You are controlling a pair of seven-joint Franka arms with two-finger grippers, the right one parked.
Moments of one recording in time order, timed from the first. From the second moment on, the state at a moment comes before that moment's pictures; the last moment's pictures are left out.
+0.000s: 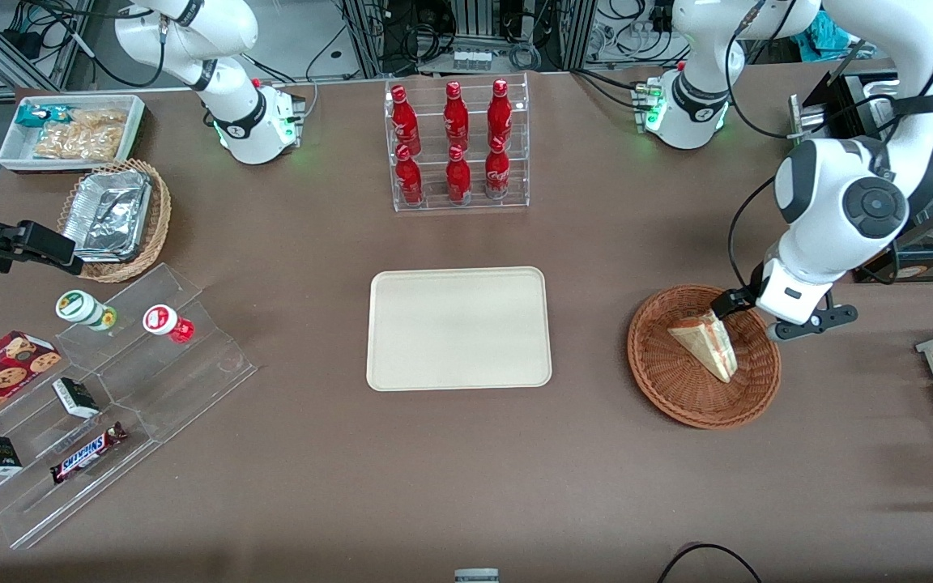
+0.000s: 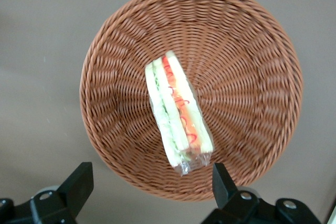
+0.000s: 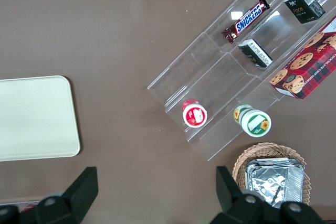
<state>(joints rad) -0.04 0.09 -0.06 -2.20 0.04 2.30 -0.51</state>
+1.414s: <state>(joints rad) -0.08 0.29 -0.07 -2.19 0.04 2.46 -1.20</state>
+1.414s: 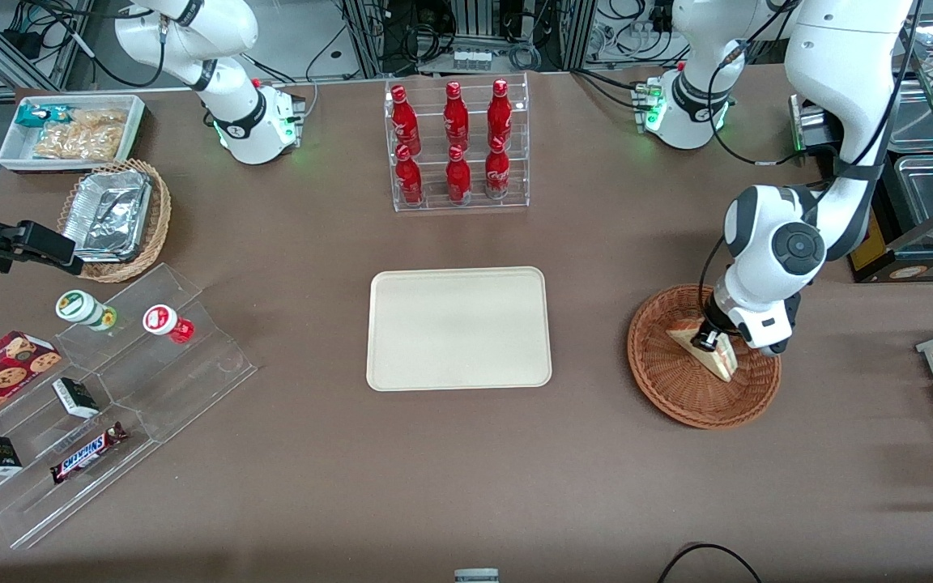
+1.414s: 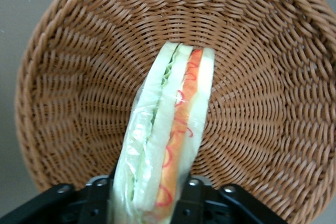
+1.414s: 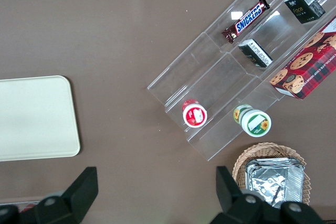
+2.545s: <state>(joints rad) -0.50 0.58 -0.15 -1.60 0.03 2.06 -0.88</state>
